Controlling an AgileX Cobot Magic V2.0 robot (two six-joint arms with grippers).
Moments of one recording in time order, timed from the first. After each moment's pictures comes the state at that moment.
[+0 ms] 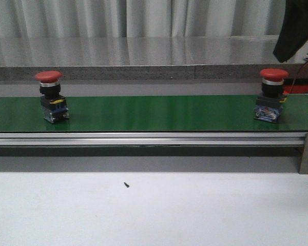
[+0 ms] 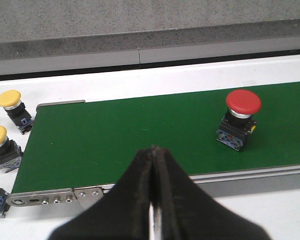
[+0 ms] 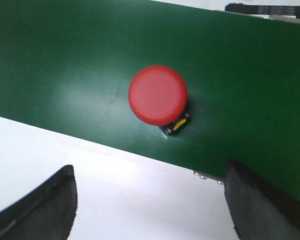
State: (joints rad) left arm -0.01 0.70 -0.57 -0.31 0.39 0.33; right arm 0.14 1.38 -1.11 0.22 0.80 -0.11
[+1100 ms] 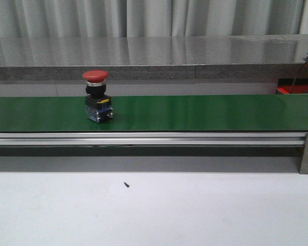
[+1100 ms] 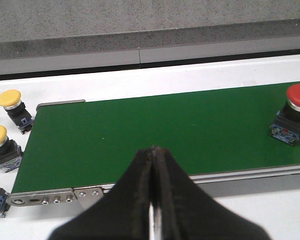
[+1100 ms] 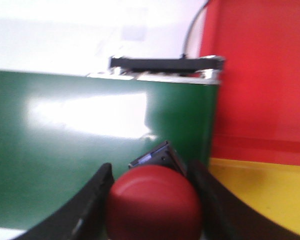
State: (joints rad) left arm -0.01 0.70 -0.57 -0.31 0.39 0.33; right arm -0.11 1.65 -1.50 0.14 0.98 -0.11
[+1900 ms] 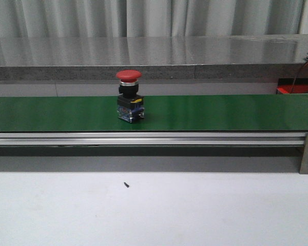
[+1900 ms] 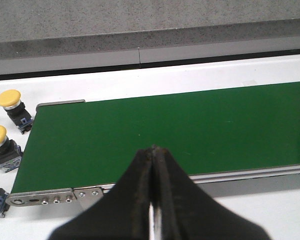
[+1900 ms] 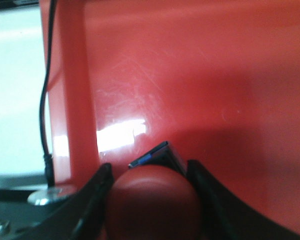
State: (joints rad) left arm -0.01 0.70 -0.57 -0.31 0.39 0.33; right arm -0.27 2.13 -1.84 0.14 0.88 -0.12
